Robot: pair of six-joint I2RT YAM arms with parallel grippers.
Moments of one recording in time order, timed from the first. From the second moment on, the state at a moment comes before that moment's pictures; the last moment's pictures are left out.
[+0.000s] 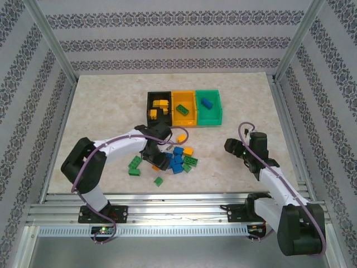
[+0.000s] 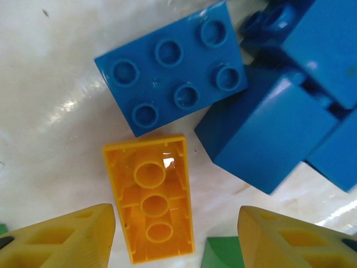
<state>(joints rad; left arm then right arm) -0.68 1.71 1.08 -0.86 0.14 -0.14 0.03 0.97 0.34 -0.11 -0.24 0.45</state>
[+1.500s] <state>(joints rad) -0.37 2.21 2.18 -1.13 -0.15 -0.05 0.04 0.98 0.32 -0.03 -0.30 0.47</state>
